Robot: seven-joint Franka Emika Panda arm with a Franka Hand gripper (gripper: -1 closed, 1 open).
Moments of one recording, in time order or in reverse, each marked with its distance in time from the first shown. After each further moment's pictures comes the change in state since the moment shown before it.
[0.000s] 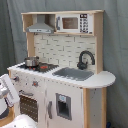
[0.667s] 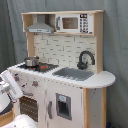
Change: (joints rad) arm 0.001 0.000 -0.084 -0.036 -0.169 0.057 0.000
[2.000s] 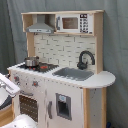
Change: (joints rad) arm -0.009 0.002 -0.038 0.051 -0.254 0.130 -0.195
